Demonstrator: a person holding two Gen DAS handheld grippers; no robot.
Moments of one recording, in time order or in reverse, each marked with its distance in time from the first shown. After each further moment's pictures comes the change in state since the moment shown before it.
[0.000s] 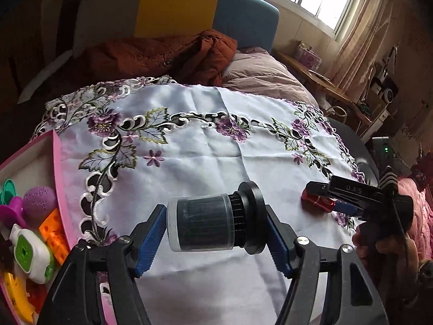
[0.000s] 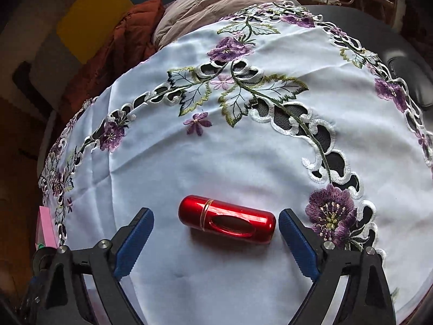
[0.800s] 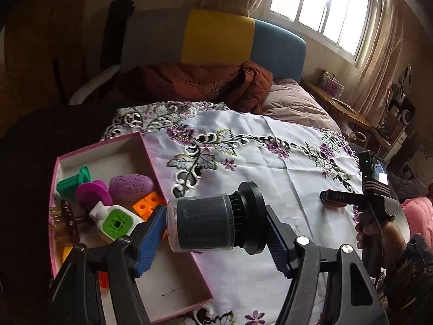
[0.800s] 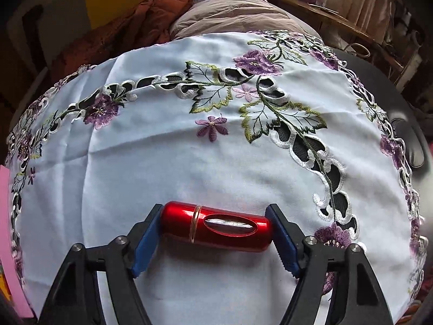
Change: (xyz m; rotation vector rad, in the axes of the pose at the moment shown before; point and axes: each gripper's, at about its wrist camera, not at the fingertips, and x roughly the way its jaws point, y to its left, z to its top) left arm -0.093 0.066 -0.038 -0.059 -0.159 0.156; right arm 0.022 0.032 -0.001 -0.258 -0.072 -0.194
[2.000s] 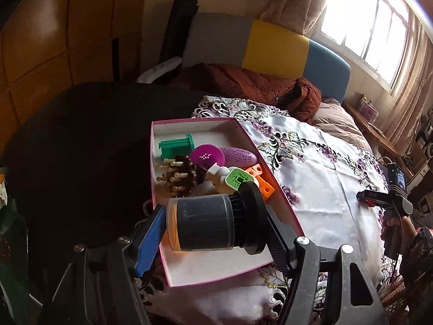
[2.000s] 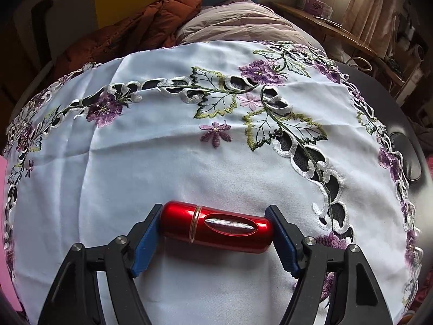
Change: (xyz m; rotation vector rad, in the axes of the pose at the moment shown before) left arm -0.071 0.118 -0.060 -0.178 -0.016 0.131; right arm -0.003 0.006 -0.004 -0.053 -0.044 -0.023
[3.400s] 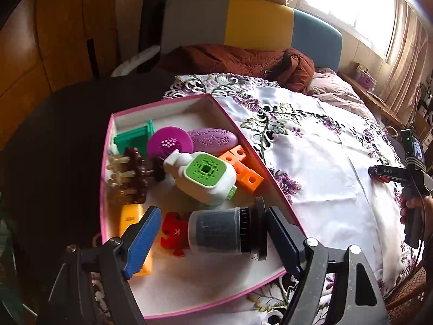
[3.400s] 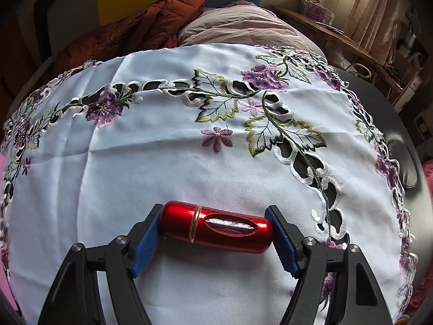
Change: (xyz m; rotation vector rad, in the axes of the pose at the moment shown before) left arm 0.065 -0.049 0.000 0.137 0.069 0.027; right arm 0.000 0.004 0.002 -0.029 -0.012 -0.026
